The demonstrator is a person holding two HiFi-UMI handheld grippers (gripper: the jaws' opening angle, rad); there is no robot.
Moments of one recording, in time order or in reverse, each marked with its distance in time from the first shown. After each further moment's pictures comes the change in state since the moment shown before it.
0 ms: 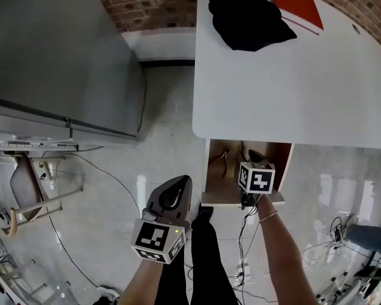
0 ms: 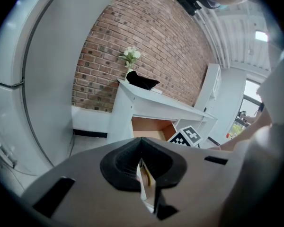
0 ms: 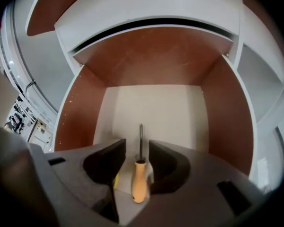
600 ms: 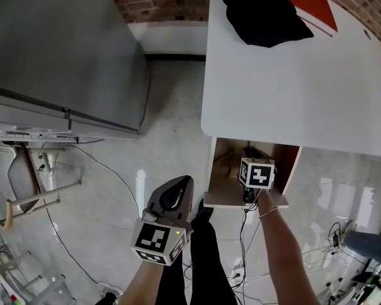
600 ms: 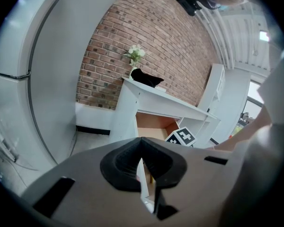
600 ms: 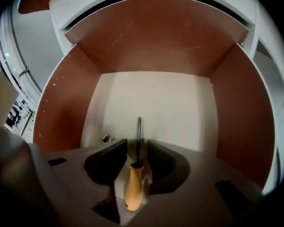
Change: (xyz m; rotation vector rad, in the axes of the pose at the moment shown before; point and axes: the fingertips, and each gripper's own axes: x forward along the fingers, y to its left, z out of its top) left arm 0.001 0.011 -0.016 -0.033 0.010 0.033; right arm 0.032 -0.005 -0.011 -0.044 0.059 -0.045
